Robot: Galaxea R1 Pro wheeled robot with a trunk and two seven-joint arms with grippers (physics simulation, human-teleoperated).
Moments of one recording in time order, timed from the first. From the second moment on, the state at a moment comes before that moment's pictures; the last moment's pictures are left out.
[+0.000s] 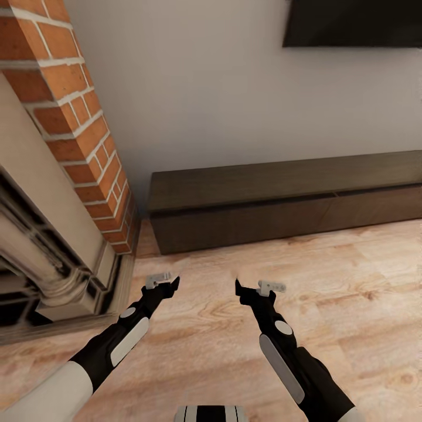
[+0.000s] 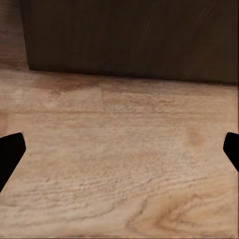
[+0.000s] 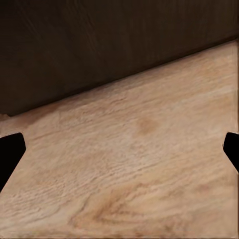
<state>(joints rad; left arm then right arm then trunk) -0.66 0.16 -0.62 -0.87 0.78 -0.05 0.18 -0.44 -0.03 0.45 -1.24 -0.49 0.11 -0.38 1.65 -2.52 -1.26</state>
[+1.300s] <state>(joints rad) -0.66 0.16 -0.61 -0.89 0.78 -0.03 0.18 -0.44 -0.03 0.45 -1.23 -0.49 0.11 -0.38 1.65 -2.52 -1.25</state>
